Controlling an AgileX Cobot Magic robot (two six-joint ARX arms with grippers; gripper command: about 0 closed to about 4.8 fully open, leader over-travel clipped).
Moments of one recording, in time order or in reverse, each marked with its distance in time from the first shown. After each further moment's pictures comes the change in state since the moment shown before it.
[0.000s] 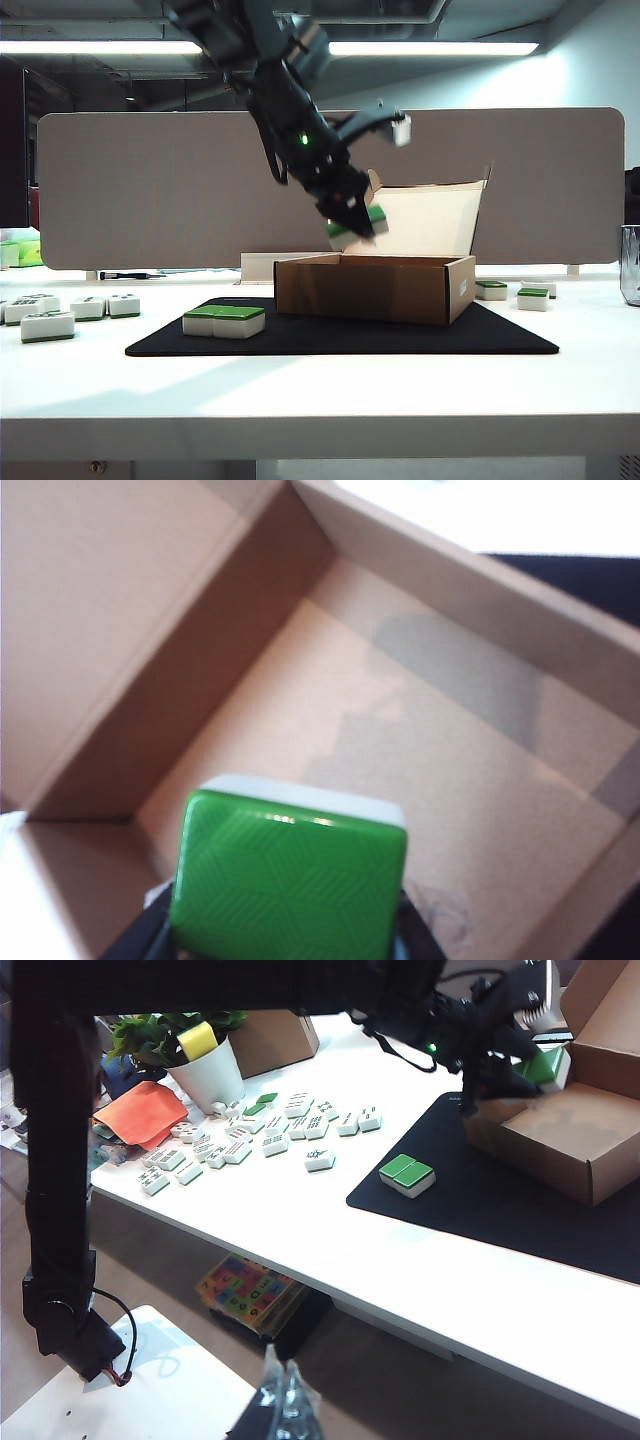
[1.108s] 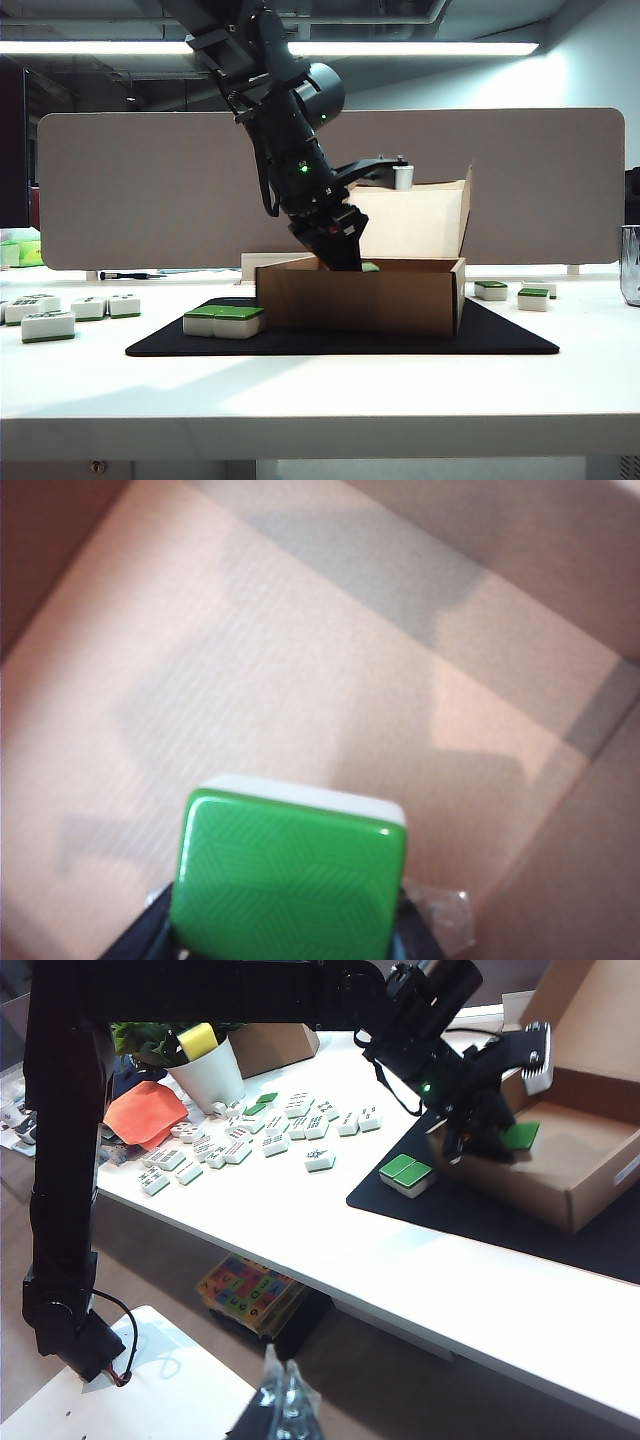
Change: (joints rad) left arm -0.027 0.035 0.005 -0.280 0.004 -0.126; right arm 0.000 0.000 0.000 0.000 0.000 0.000
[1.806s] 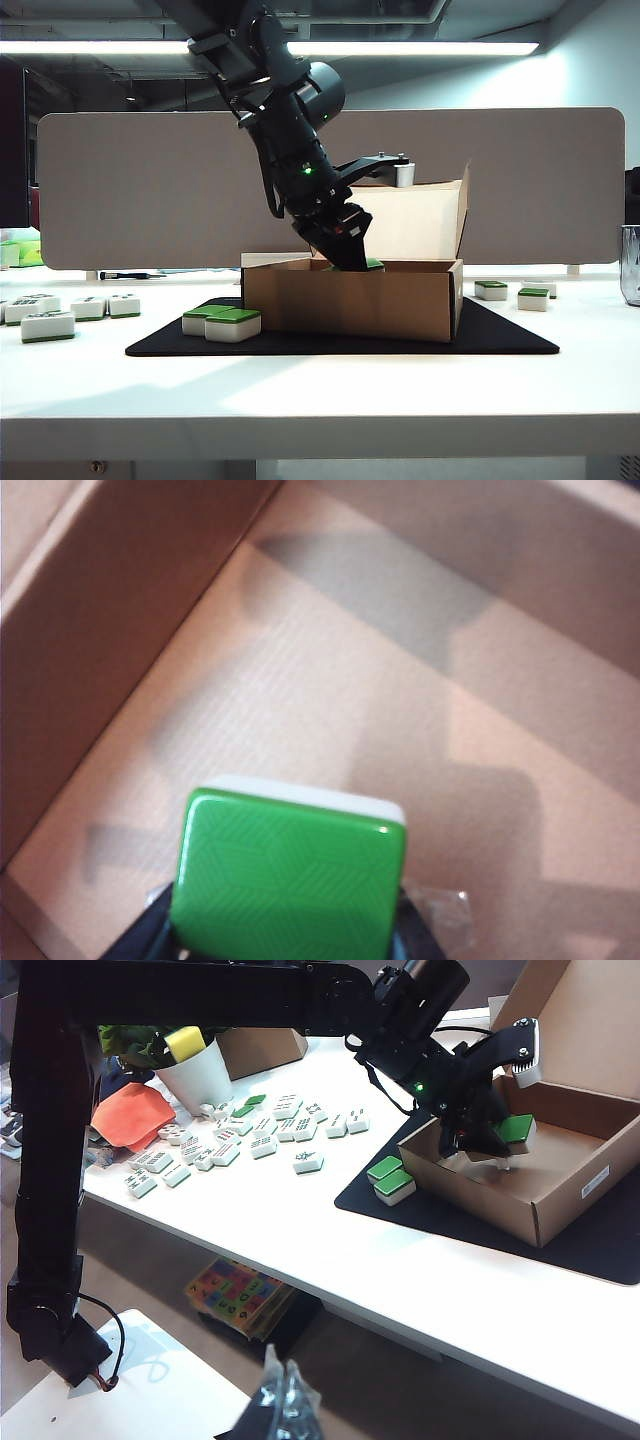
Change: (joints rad) left arm 0.006 0.008 -0.002 0.089 -0.001 -0.008; right arm 0.000 0.000 0.000 0.000 0.023 -0.006
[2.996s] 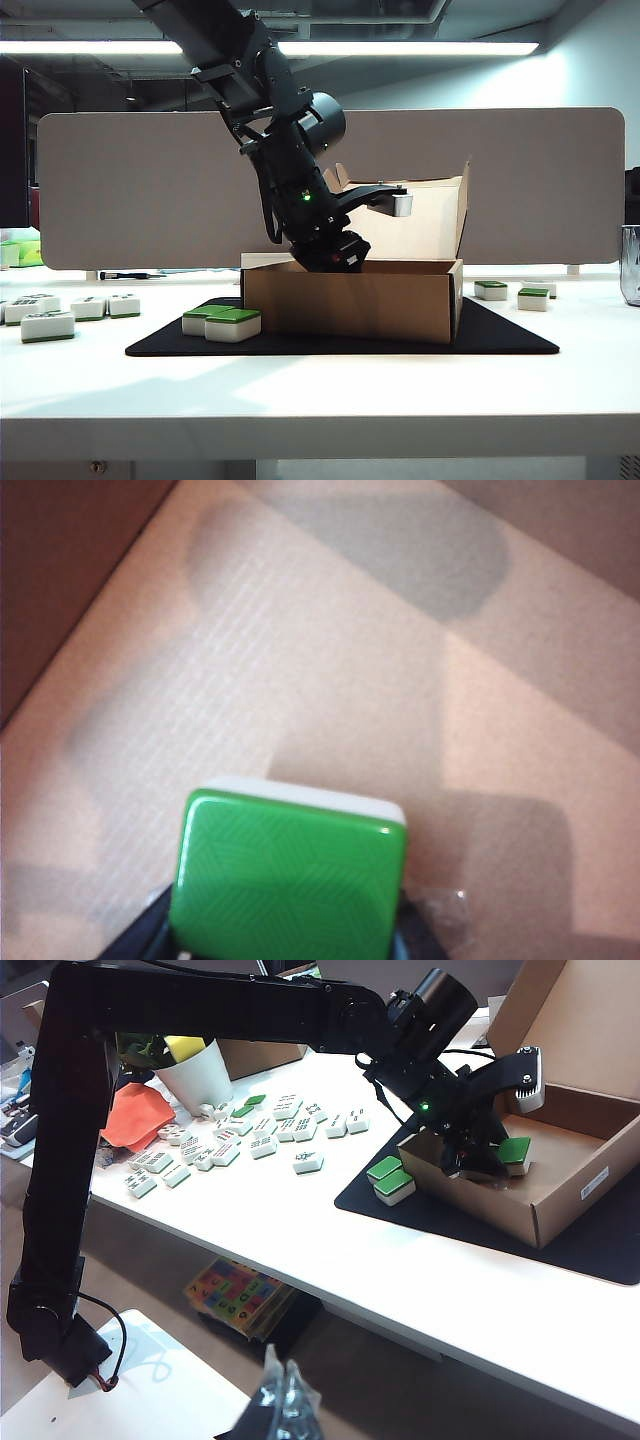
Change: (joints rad) left arm 0.006 0.052 0.000 -0.005 0.001 0.000; right arm 0.000 0.000 0.000 0.000 0.000 0.000
